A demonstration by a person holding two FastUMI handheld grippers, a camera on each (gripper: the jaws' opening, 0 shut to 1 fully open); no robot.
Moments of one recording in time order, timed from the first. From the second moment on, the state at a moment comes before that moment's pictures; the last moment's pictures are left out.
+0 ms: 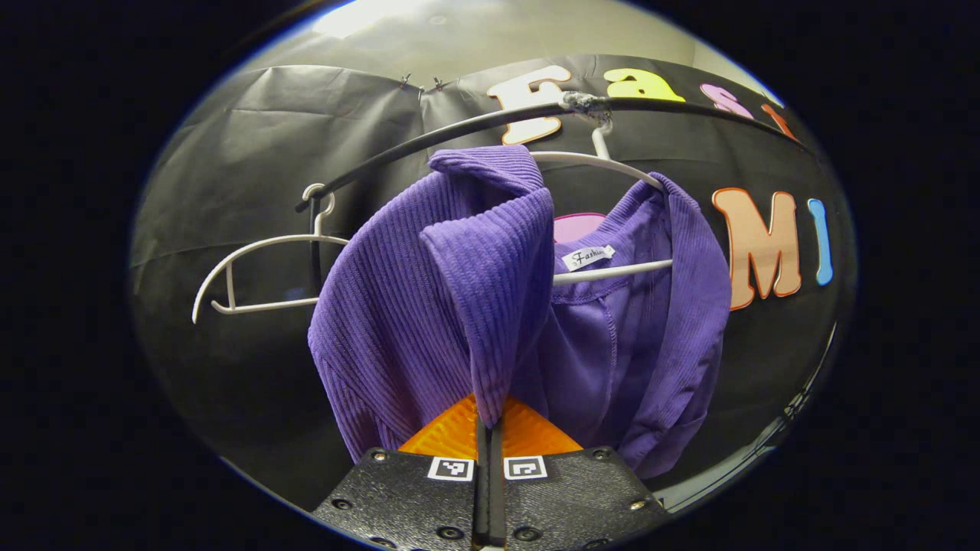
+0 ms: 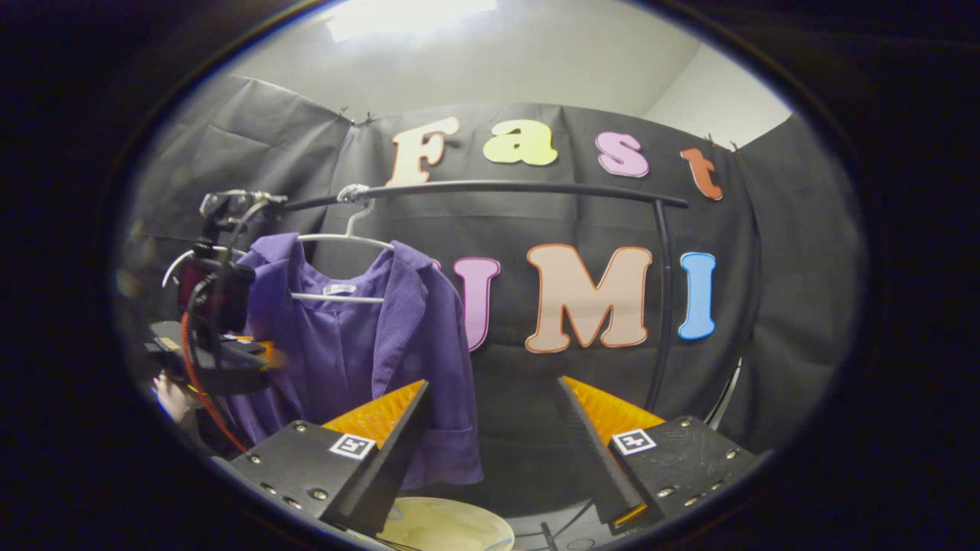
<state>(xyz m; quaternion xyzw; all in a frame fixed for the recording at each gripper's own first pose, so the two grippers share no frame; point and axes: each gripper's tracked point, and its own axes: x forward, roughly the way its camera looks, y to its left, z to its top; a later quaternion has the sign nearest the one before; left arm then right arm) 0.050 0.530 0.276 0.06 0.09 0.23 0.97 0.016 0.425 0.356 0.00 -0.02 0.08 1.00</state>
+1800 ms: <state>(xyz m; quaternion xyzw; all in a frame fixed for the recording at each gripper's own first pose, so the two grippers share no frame) -0.027 0.554 0.358 0.06 0.06 0.32 0.94 0.168 0.594 0.317 0.02 0.06 0.21 0.98</state>
